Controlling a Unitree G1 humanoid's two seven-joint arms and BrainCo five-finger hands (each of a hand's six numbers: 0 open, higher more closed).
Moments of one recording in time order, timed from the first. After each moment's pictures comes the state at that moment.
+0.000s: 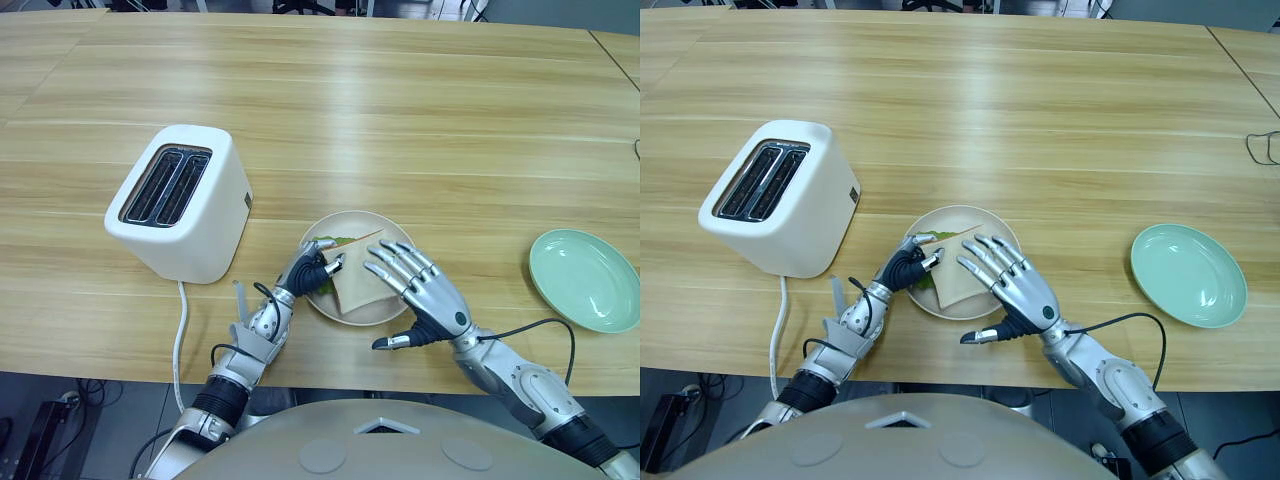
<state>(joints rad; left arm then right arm) 0.03 0.16 -0.34 0.33 0.43 -0.45 0.12 0.26 -0.62 0.44 -0.05 -1.09 -0.47 -0.59</state>
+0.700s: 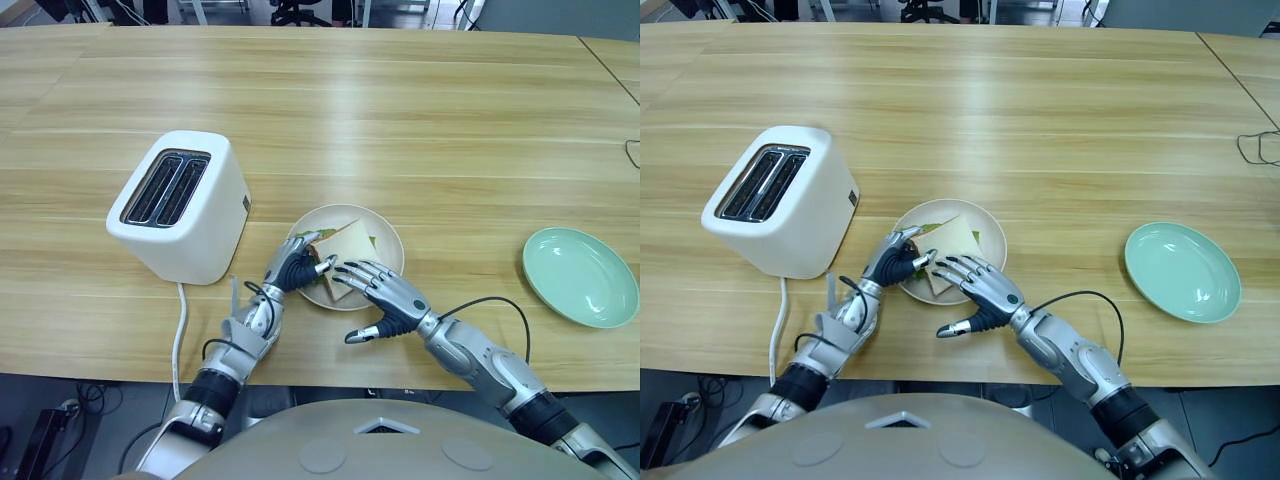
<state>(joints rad) 0.03 0.23 -0.33 0.29 0.67 -0.44 0.33 0.12 -0.51 0.52 0.02 -0.88 -0.42 -0.13</state>
